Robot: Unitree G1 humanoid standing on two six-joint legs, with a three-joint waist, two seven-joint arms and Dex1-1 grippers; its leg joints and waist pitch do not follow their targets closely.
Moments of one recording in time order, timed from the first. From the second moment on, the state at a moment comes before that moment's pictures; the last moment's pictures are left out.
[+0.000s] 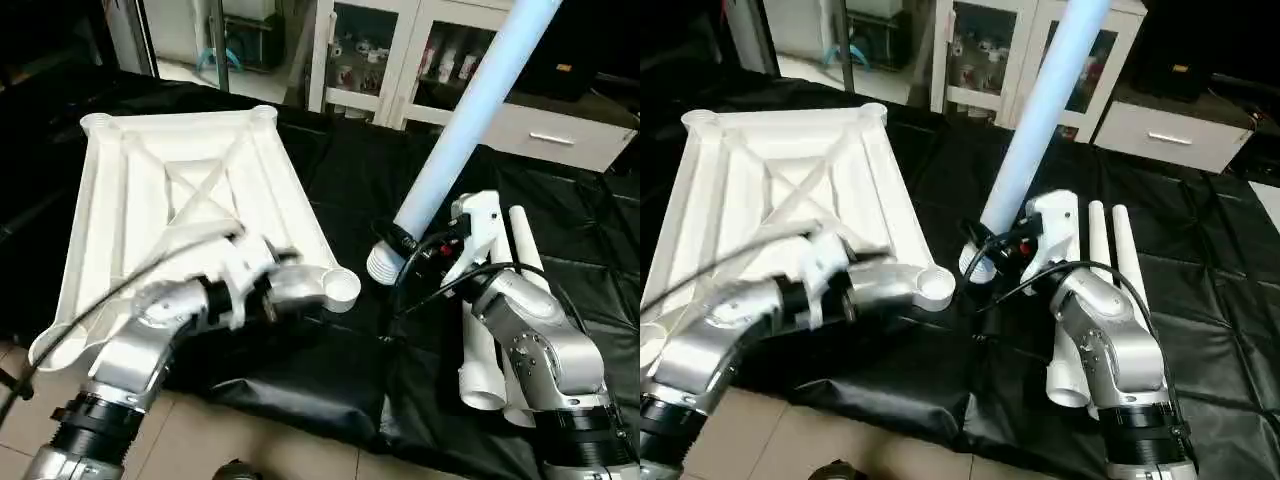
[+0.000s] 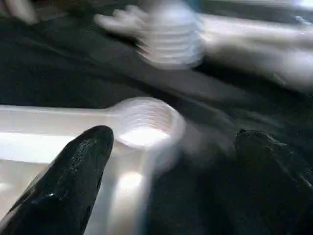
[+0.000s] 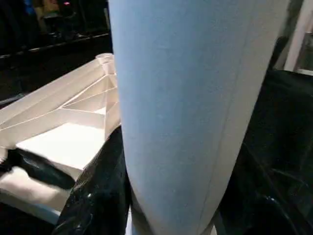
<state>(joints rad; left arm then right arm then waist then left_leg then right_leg) -0.36 0.45 -0.27 0.15 -0.18 0.23 -0.99 -0.32 -0.25 -0.01 0.02 0.40 0.39 0.58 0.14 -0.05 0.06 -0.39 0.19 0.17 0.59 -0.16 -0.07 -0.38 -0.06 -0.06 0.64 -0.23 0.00</state>
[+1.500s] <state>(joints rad) -0.53 0.54 -0.36 0.29 -0.02 0.45 -1.07 -0.35 -0.30 0.01 0.02 0.42 0.42 0.69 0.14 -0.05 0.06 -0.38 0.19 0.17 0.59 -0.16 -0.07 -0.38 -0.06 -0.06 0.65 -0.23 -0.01</state>
